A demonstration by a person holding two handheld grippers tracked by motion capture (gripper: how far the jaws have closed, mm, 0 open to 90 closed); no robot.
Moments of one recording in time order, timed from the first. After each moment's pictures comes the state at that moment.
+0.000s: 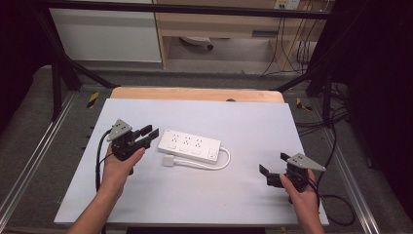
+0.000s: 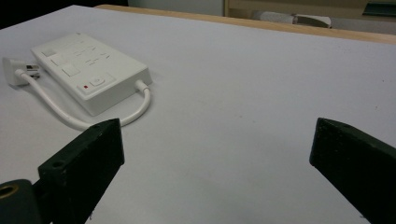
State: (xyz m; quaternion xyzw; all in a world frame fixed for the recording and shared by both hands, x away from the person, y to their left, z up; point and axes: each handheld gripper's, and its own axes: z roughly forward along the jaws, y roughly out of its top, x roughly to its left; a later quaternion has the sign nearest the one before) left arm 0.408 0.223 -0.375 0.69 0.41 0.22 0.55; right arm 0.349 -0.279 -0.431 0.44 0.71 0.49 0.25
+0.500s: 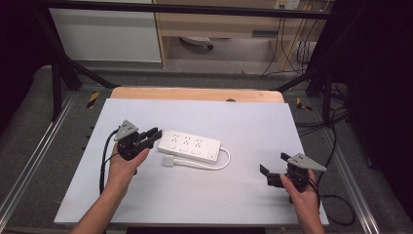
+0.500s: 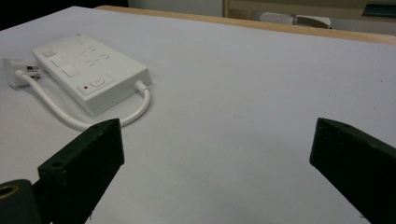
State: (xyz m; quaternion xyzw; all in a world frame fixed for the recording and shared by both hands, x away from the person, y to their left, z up) left arm 0.414 0.214 -0.386 0.71 0.40 0.21 0.54; right arm 0.349 -0.281 -0.431 0.44 0.71 0.49 0.25
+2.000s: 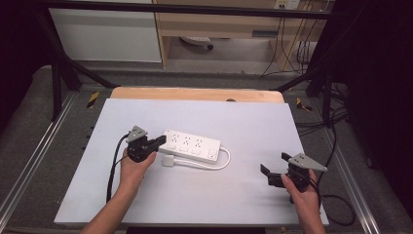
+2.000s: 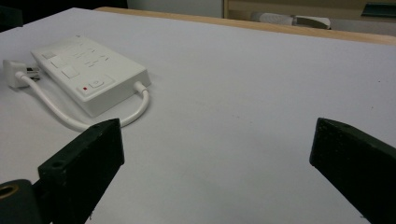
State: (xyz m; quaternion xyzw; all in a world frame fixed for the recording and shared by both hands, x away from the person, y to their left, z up) left arm 0.428 0.201 -0.426 0.72 0.43 0.18 0.52; right arm 0.348 -0.282 -0.431 0.44 0.71 0.49 0.25
